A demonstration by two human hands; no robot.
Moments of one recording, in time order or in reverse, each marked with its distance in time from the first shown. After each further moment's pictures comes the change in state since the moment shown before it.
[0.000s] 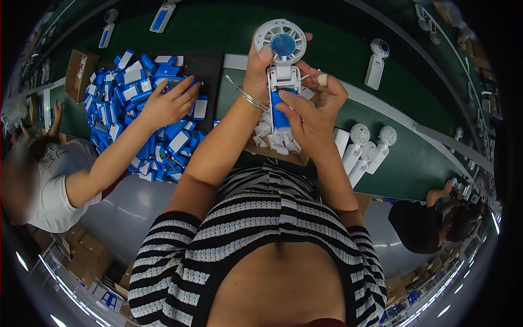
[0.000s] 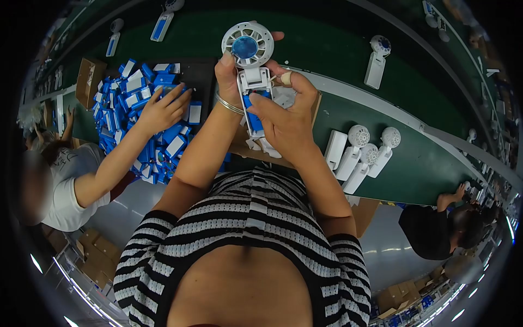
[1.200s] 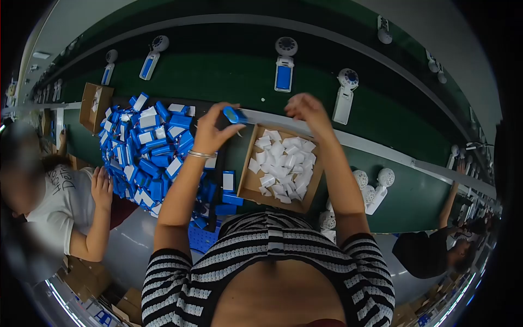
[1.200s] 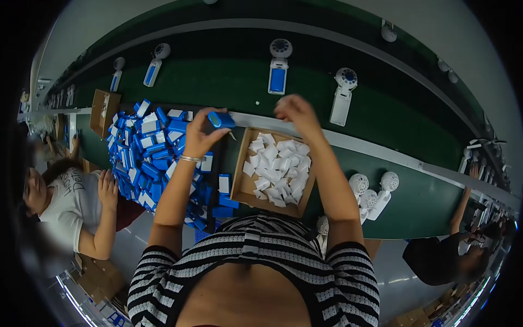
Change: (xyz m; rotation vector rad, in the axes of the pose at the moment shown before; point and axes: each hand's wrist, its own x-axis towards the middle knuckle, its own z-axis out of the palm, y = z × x) left_hand -0.039 0.086 -0.058 1.434 0.204 0.028; right_hand 0.027 0.139 0.040 0.810 -0.424 0.994
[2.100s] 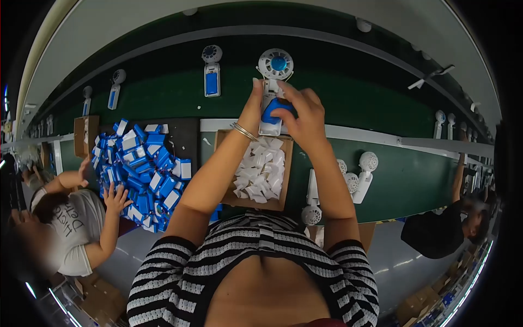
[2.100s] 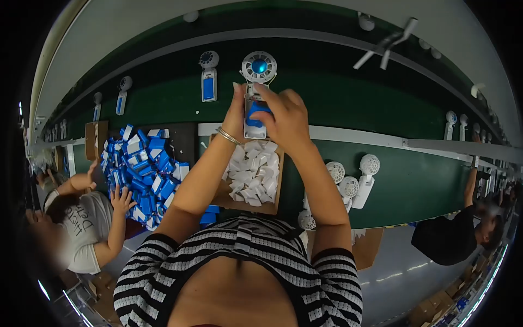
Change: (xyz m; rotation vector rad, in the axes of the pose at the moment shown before) left_hand 0.062 0.070 0.161 -1.053 -0.349 -0.516; right_hand -0.078 -0.075 -0.019 -0.860 0.450 -0.915
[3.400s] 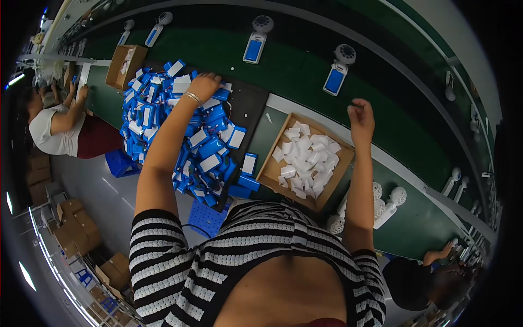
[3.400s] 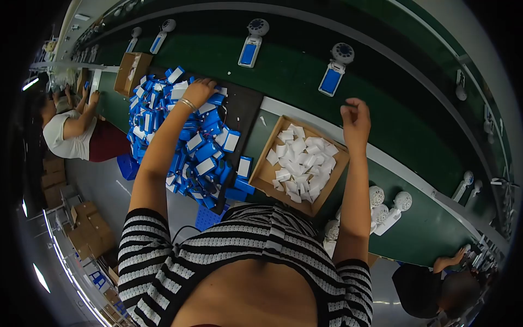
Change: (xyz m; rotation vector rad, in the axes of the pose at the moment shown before) left_hand -0.129 0.109 -0.300 2.426 0.210 0.145; right_hand -0.034 0.062 0.075 0.273 -0.127 0.590
